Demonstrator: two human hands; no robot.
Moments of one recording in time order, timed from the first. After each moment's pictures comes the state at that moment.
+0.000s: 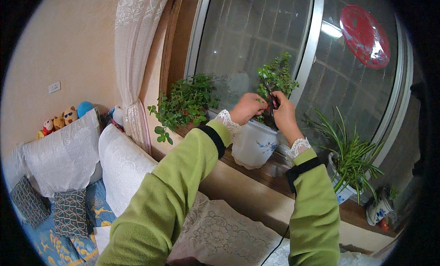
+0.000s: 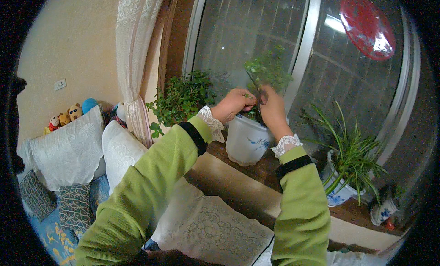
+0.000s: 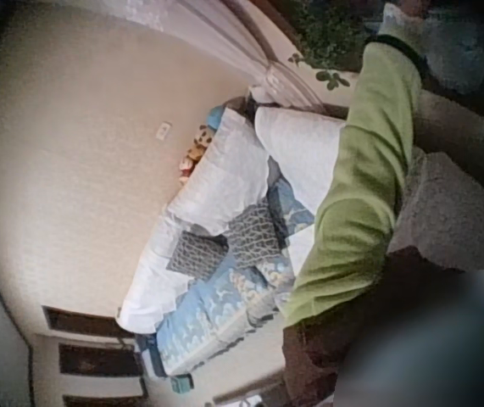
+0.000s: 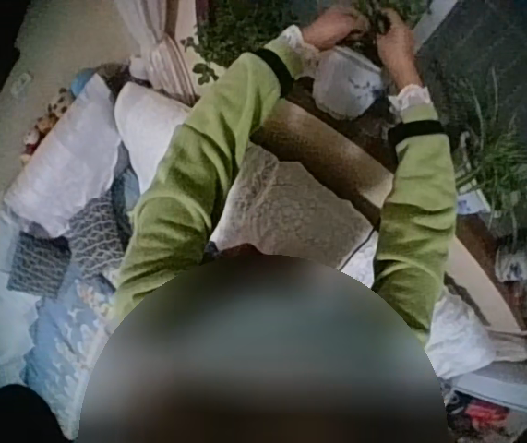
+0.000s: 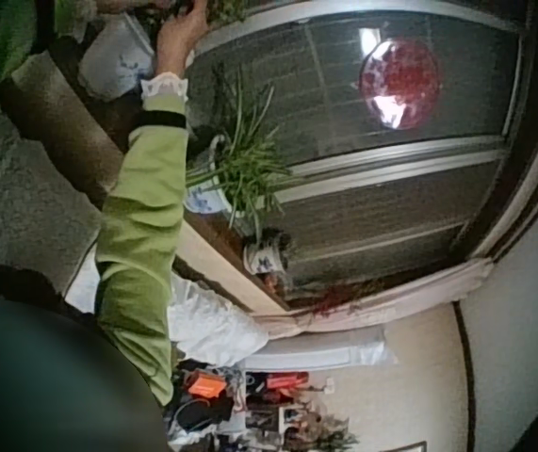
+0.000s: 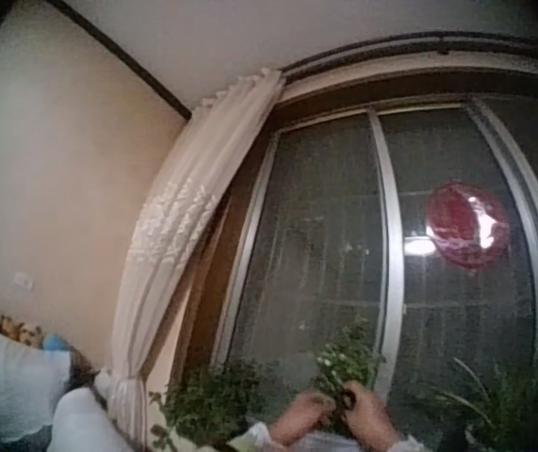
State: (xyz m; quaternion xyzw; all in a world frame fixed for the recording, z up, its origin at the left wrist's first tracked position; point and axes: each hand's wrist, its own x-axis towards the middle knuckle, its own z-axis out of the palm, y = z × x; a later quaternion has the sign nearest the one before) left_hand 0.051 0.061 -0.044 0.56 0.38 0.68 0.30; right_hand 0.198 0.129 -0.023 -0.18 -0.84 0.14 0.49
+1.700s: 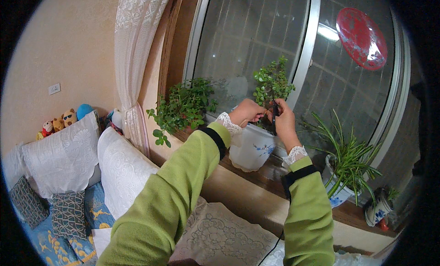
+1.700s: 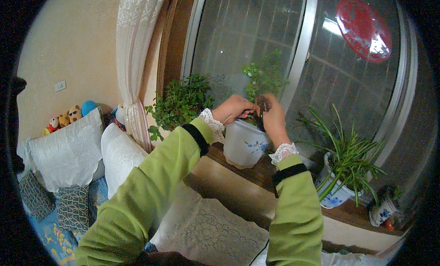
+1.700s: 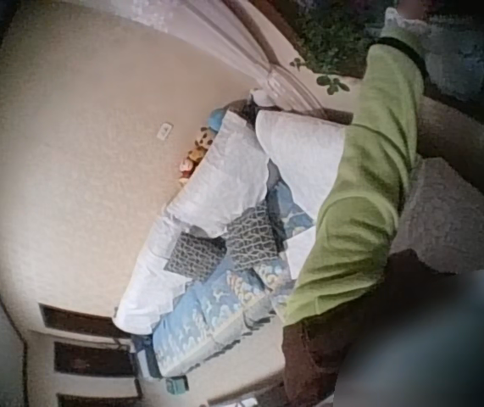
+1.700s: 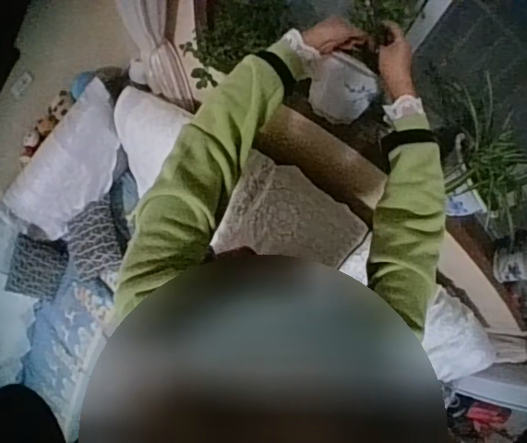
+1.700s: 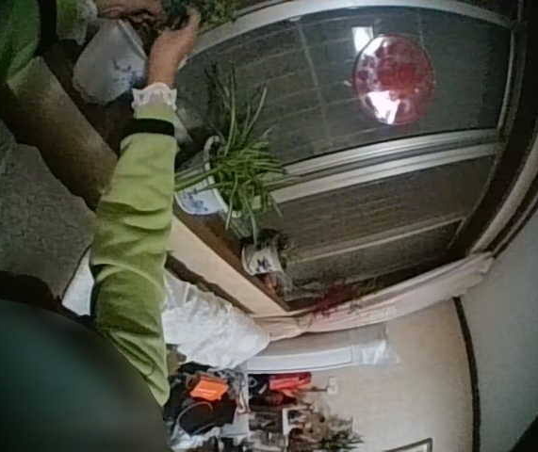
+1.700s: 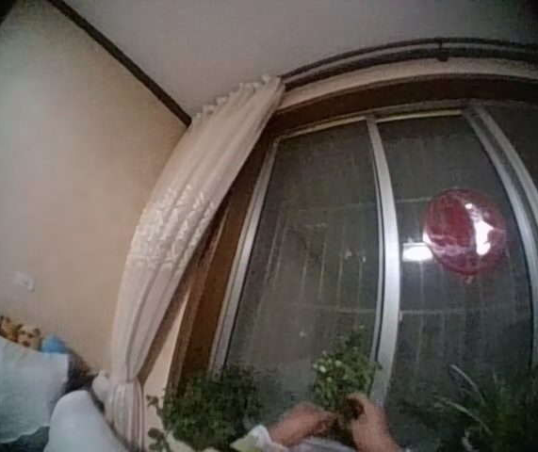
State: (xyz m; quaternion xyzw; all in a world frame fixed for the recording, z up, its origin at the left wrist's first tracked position) left_hand 0.054 0.072 -0.042 0.52 0.44 0.64 0.36; right_hand 0.210 0.143 -0.039 -0.14 -0.81 0.22 0.52
